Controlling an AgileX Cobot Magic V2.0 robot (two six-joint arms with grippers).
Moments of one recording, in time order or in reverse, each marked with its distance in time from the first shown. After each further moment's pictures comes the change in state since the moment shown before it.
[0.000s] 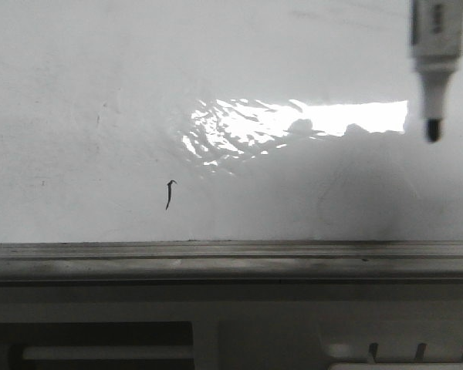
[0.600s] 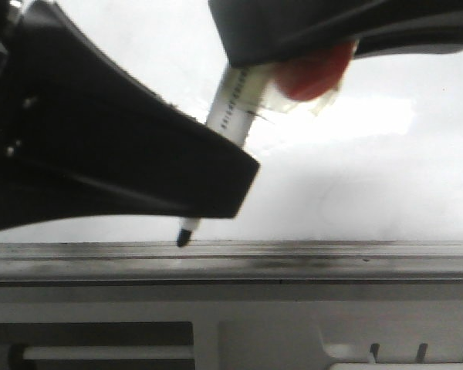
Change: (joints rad) left arm 0.000 0.561 -0.227 0.045 0.247 0.276; right arm -0.002 -0.002 0.523 0.918 -0.393 -0.851
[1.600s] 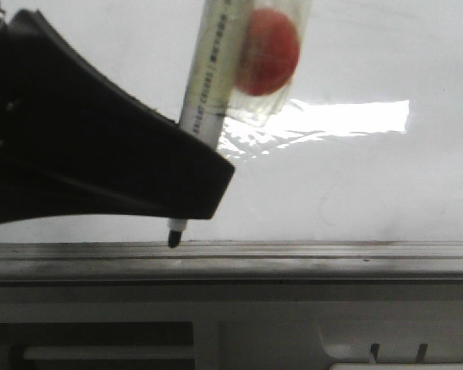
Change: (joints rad) left arm 0.005 0.000 -0.005 0.142 0.018 -0.099; right arm -0.174 -0.369 0.006 -0.351 0.083 0.368
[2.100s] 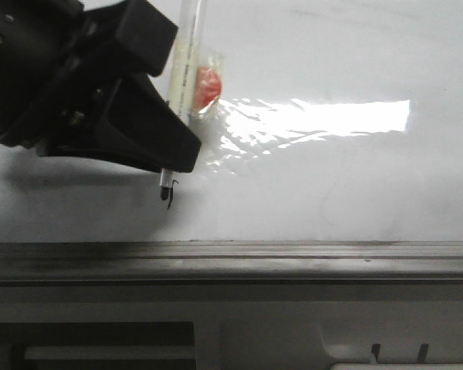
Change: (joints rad) left arm 0.108 0.159 -0.146 0.674 -0.126 -1.042; right arm -0.192 -0.050 0.004 -0.356 -0.074 0.588
